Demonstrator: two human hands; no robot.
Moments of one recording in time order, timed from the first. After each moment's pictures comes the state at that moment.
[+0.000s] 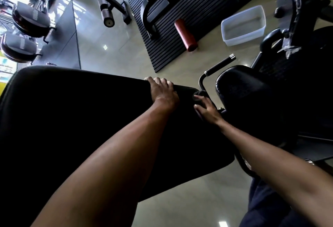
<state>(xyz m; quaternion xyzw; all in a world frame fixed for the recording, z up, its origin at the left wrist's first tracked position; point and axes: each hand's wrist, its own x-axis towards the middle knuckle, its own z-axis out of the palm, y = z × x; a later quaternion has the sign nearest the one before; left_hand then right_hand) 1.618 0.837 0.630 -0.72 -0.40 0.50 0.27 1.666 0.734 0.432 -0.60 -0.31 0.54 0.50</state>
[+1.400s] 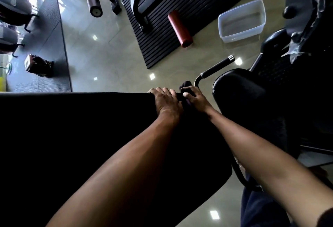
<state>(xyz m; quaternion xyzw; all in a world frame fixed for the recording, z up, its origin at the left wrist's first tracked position) 1.627 0.856 0.562 -0.72 -0.40 0.50 0.25 1.685 0.828 0.388 -0.58 -0.29 0.57 0.50</state>
